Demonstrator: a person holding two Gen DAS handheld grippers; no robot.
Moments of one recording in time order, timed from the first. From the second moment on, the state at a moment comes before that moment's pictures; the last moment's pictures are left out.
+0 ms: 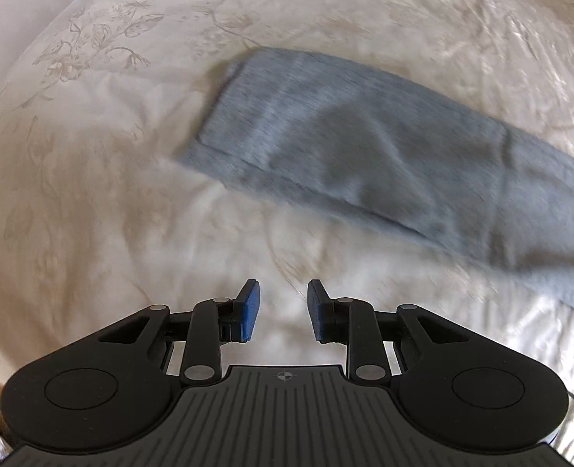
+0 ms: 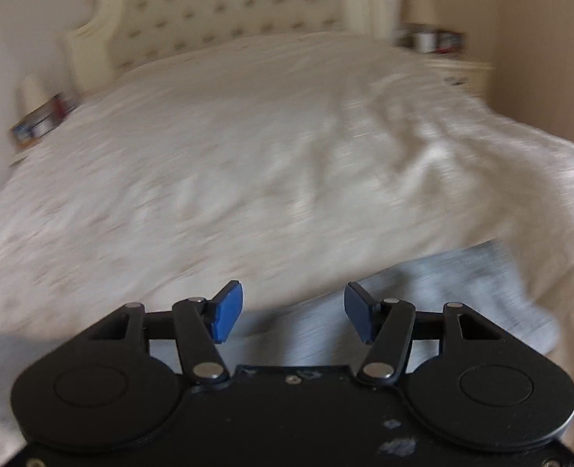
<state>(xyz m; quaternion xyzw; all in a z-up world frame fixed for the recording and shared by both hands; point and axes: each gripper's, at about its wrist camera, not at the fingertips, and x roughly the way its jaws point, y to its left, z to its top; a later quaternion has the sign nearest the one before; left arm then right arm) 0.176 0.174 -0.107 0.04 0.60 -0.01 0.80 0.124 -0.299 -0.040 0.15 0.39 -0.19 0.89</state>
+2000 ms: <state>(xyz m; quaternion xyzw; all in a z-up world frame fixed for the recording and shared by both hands) 0.293 0.295 -0.095 -0.01 0.57 -0.06 0.82 0.275 0.194 -0.138 -0.05 0.44 0.25 0.86</state>
